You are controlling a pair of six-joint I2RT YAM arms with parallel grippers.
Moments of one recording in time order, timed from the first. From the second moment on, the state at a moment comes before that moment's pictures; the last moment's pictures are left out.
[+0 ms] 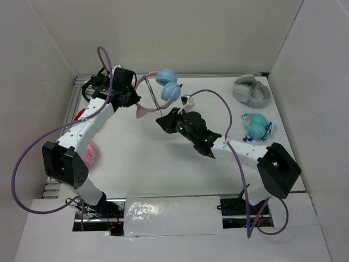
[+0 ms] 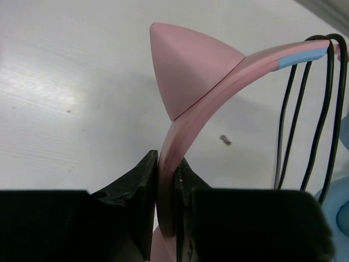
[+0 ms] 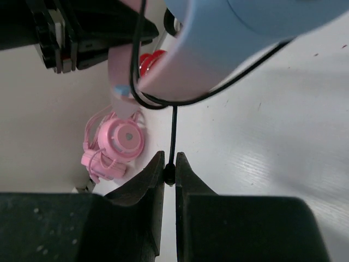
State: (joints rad) left arm -0.35 1.61 1.59 -0.72 -0.25 -0.75; right arm 0.82 1.46 0.86 0.49 0.08 0.73
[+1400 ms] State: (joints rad) left arm -0.11 2.33 2.04 -0.68 -0.31 -0.91; right arm 0.52 2.64 2.32 -0.18 -0.25 0.93
